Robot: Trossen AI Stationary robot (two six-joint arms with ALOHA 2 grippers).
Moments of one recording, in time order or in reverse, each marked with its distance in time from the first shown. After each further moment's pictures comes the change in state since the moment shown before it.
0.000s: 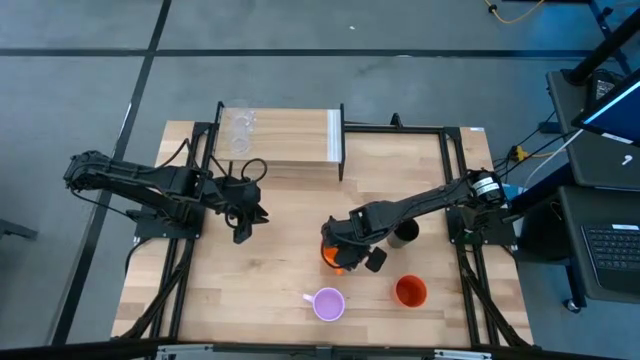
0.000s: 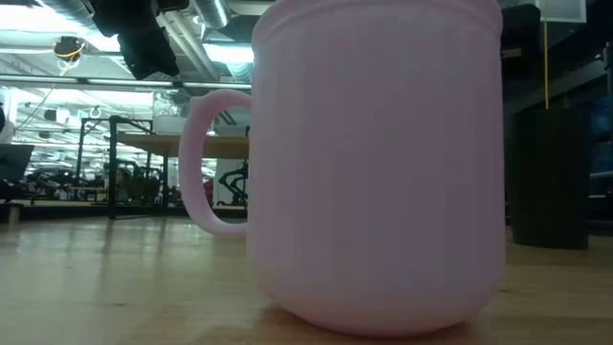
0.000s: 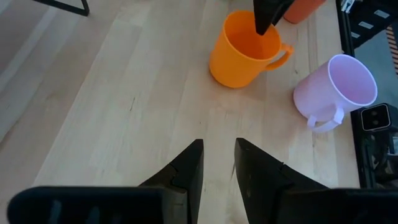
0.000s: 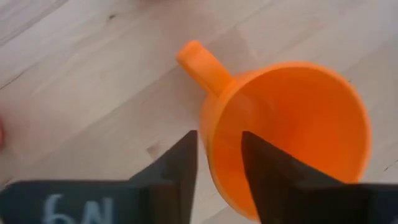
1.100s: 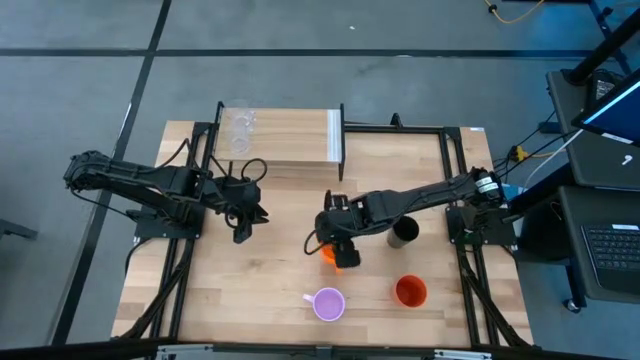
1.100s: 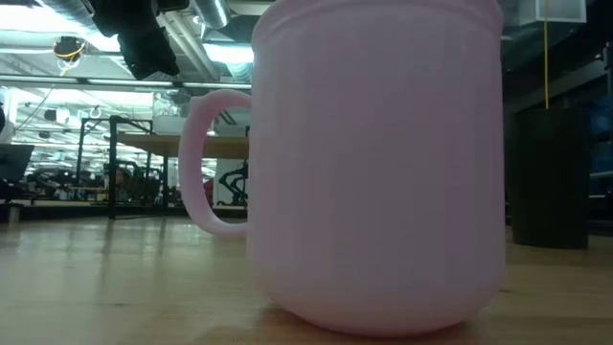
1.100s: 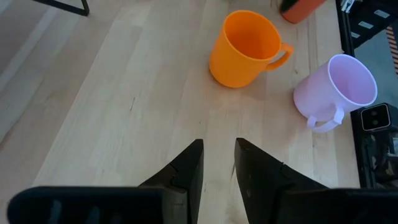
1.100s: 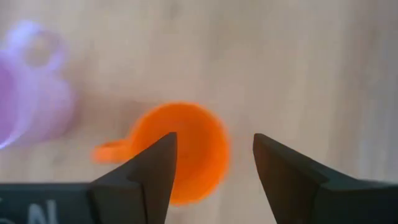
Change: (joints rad) left arm 0.000 0.000 0.000 0.000 0.000 0.001; right arm -0.016 0.010 0.242 -0.100 0.242 0.771
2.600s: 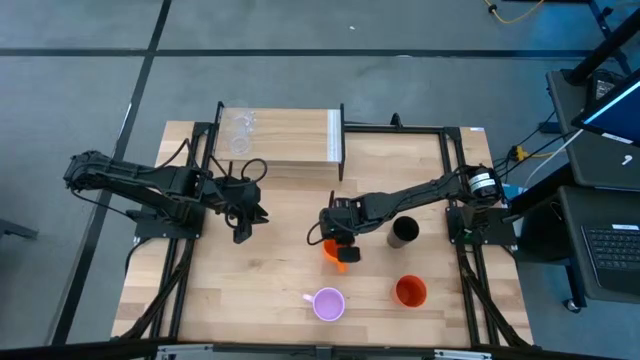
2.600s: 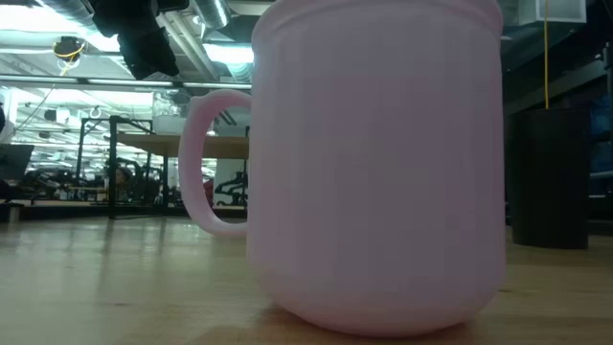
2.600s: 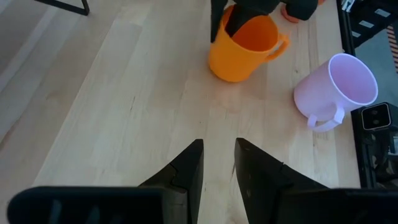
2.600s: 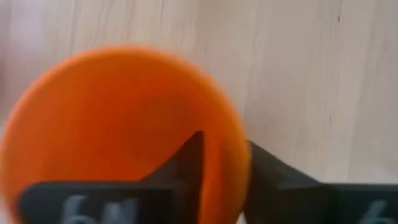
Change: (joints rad) left arm 0.000 0.000 0.000 -0.002 0.000 0.001; right arm -0.085 0.003 -0.360 0.318 -0.103 -0.025
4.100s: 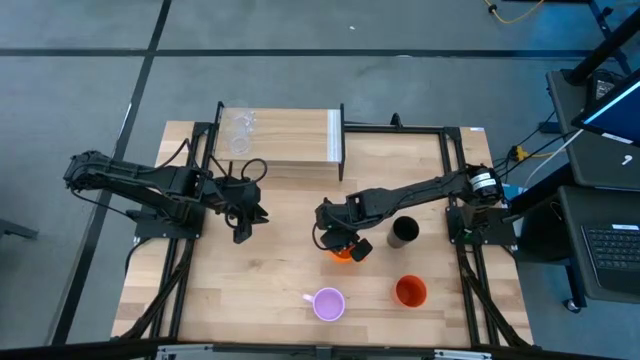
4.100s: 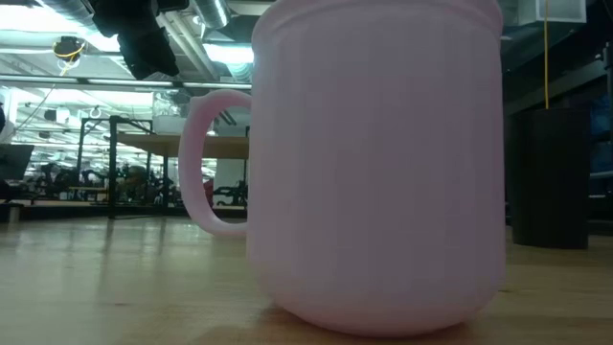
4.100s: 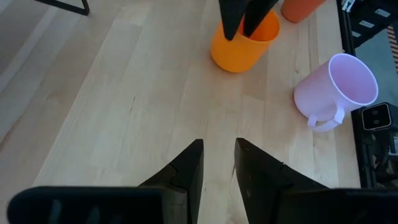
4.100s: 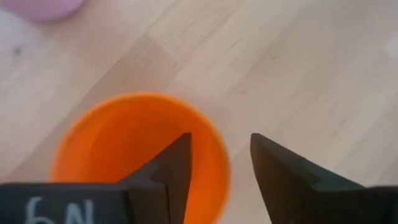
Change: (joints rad) left arm 0.000 0.000 0.000 0.000 -0.001 0.000; right arm 0.001 -0.008 0.120 -0.102 -0.103 -0.619
